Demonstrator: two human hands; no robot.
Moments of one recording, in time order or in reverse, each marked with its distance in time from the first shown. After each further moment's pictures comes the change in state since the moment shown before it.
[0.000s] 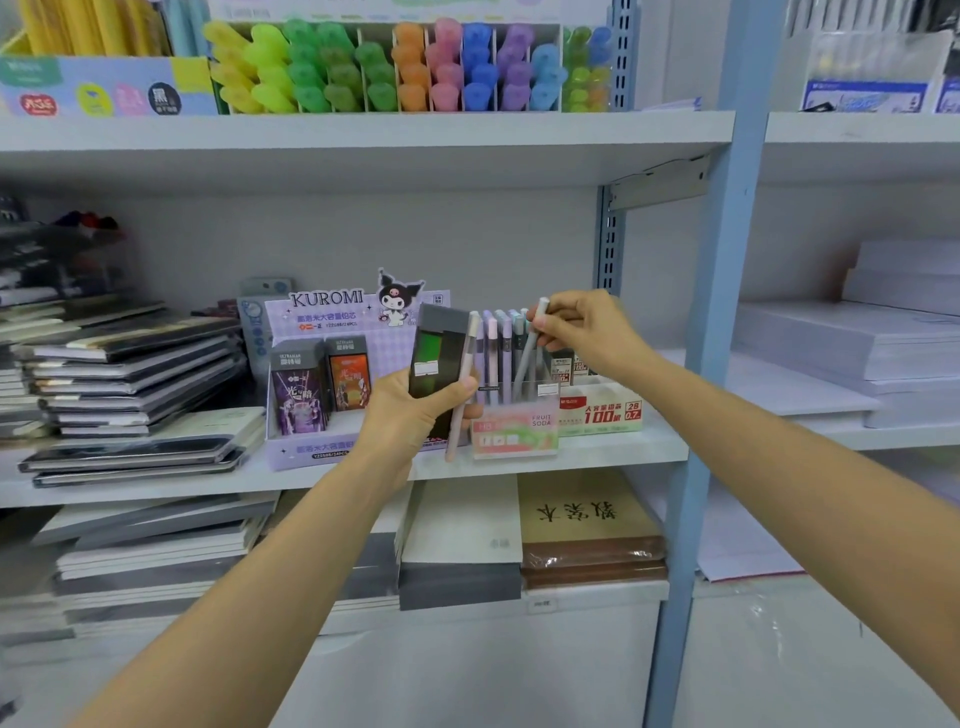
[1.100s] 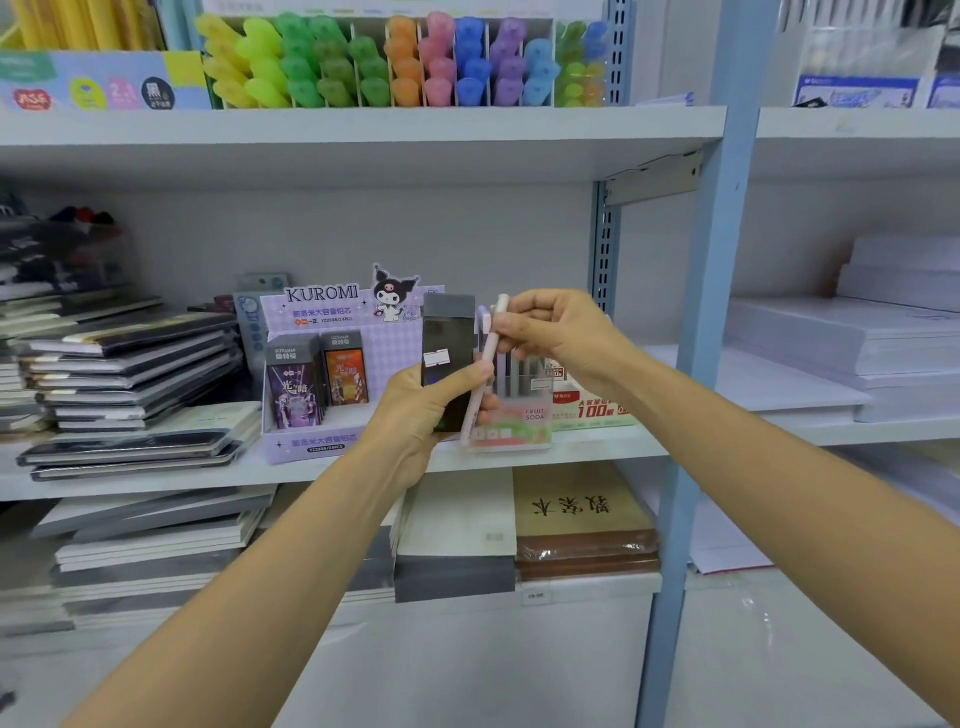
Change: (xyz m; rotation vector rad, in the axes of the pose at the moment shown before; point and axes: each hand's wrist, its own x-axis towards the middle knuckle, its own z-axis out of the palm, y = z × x) left_hand -0.009 0.008 0.018 -0.175 -0.074 -0.104; right_hand -0.029 -0.040 0.010 0.469 -0.204 0.066
